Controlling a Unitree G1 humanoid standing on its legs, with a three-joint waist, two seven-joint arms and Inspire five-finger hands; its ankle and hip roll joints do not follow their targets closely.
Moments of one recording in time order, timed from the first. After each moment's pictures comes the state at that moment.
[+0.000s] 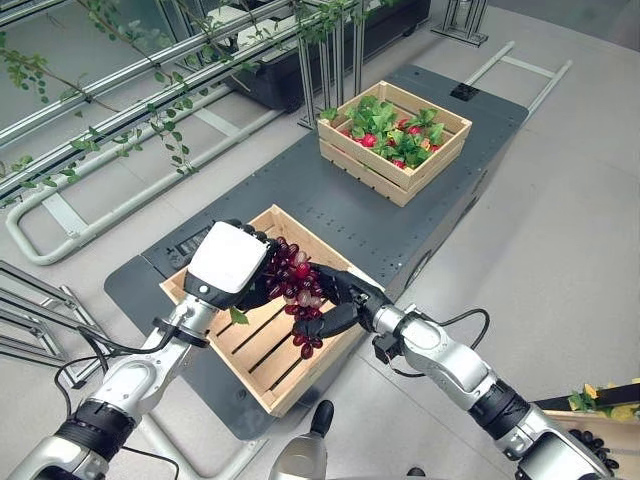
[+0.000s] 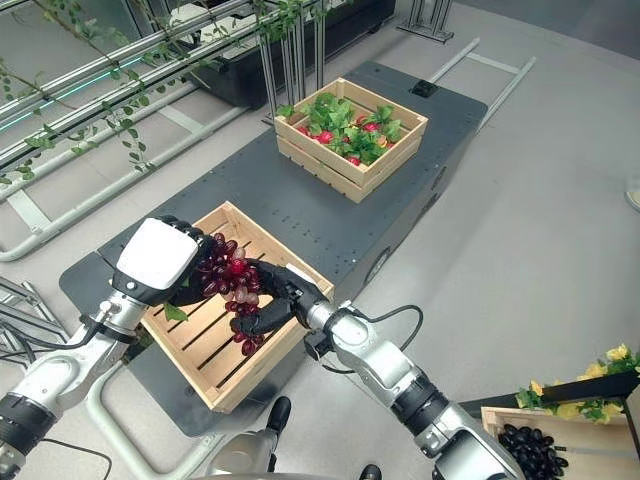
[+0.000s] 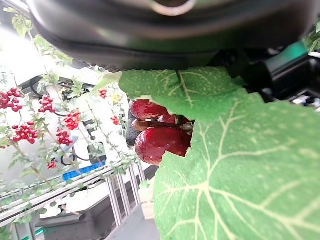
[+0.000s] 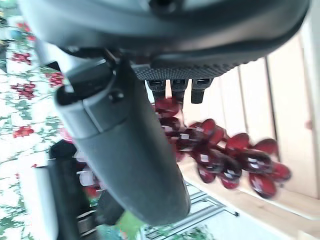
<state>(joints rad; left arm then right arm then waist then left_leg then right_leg) -0.18 0.89 -0.38 0.15 1.05 -0.08 0.67 -0.40 -0.33 0.64 0.12 0.47 0.24 0.06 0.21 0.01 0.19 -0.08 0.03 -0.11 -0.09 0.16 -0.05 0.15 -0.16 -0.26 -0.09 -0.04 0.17</state>
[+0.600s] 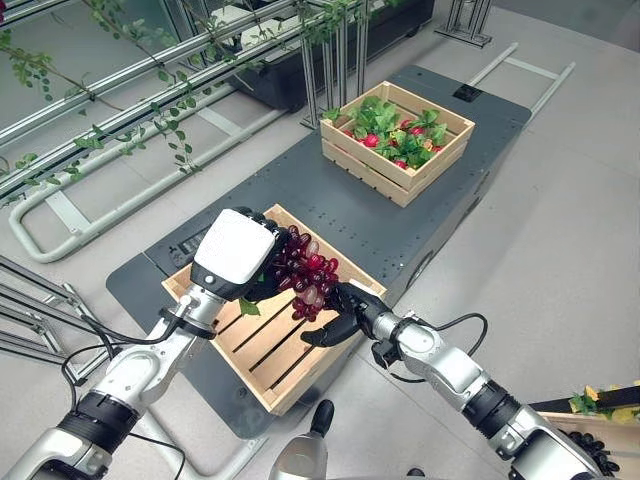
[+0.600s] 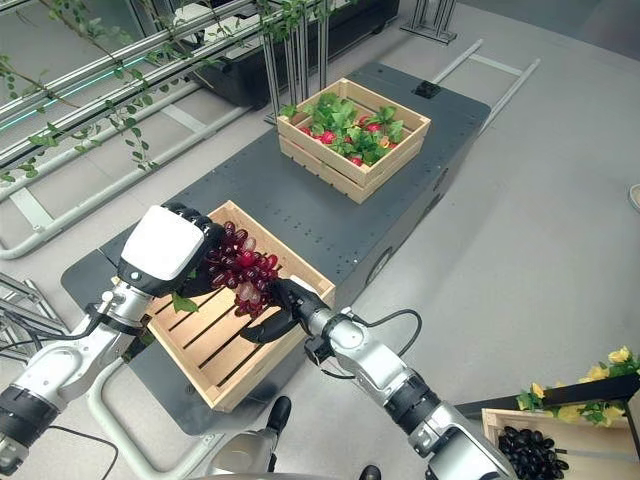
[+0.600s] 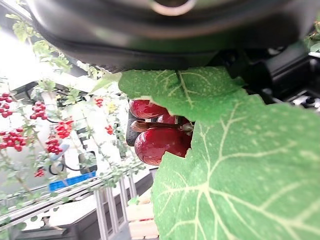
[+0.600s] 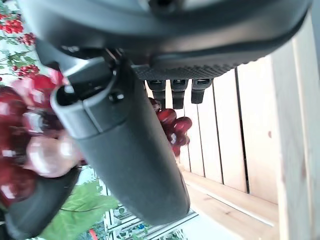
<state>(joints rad) -0.21 0.89 -0.38 0.09 1.01 -0.12 0.65 -0.41 -0.30 0.66 0.20 0.40 0.27 0.06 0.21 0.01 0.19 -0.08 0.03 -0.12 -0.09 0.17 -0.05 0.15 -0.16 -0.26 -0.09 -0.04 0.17</state>
